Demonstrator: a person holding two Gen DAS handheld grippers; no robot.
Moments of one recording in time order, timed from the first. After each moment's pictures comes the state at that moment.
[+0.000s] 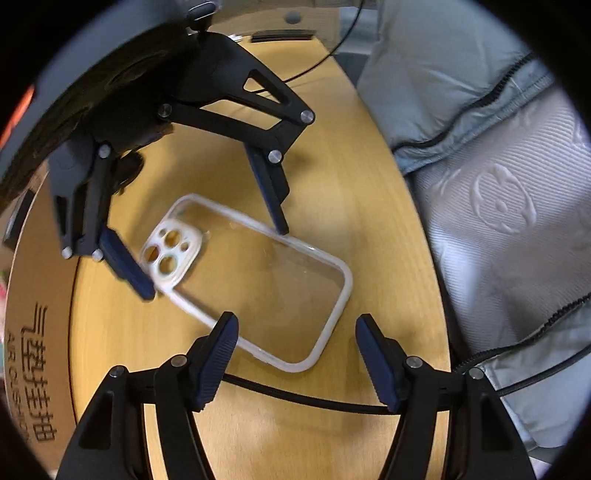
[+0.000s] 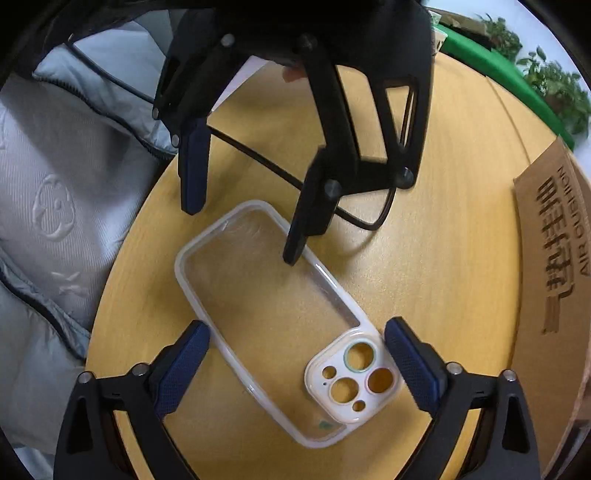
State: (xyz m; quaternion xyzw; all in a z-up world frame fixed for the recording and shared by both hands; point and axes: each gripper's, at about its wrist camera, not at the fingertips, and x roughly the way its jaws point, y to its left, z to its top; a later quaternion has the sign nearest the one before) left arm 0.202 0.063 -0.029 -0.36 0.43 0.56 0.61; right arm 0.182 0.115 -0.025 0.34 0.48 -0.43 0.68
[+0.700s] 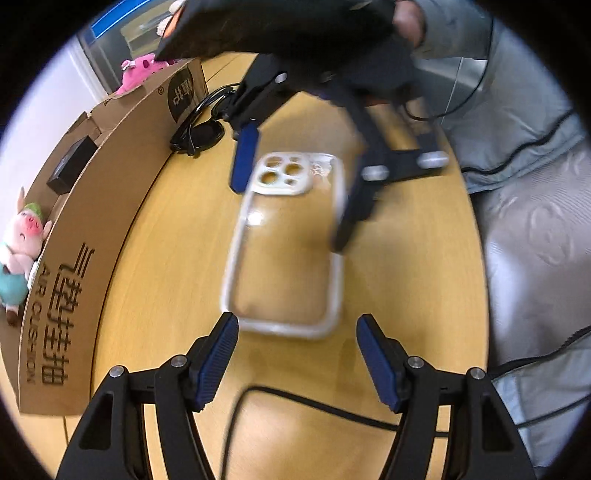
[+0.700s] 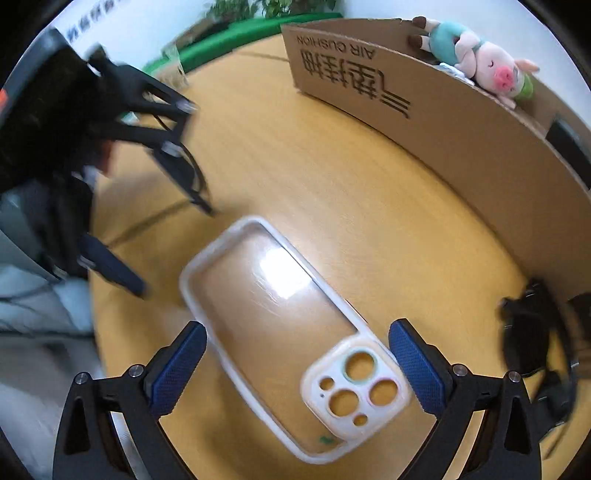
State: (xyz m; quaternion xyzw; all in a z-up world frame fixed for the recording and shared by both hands) left arm 0.169 0.054 -0.026 -0.39 0.39 0.64 0.53; right arm 0.149 0.165 -0.030 0.52 0.19 -0.69 0.47
